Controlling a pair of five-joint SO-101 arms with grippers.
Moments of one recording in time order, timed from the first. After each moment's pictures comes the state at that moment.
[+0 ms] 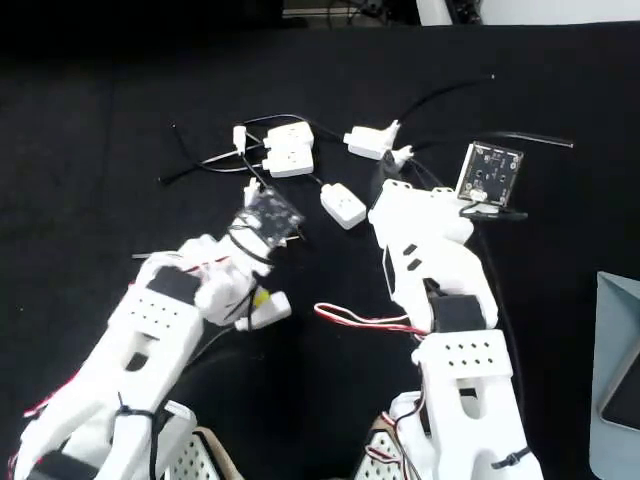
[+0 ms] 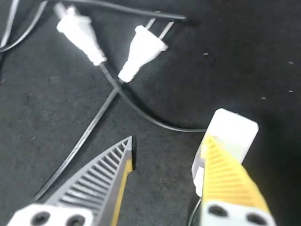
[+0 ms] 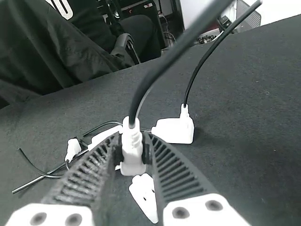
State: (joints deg) left arm 15.0 -37.6 59.8 46.5 -27.8; right arm -4.7 -54.9 67.6 15.0 -20.3
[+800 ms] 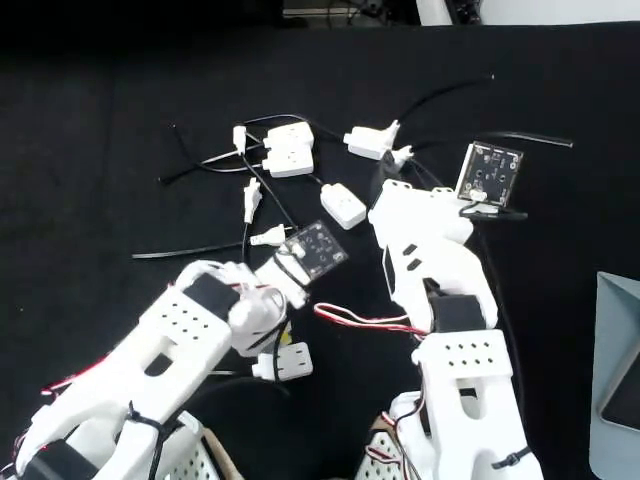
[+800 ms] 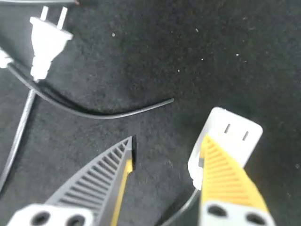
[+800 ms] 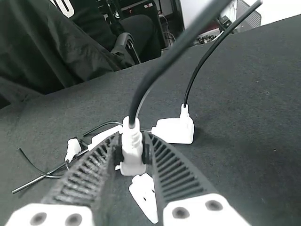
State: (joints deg) left arm 28.4 -35.9 56.0 58.9 -22.9; right arm -4.7 -54.9 67.6 15.0 -20.3
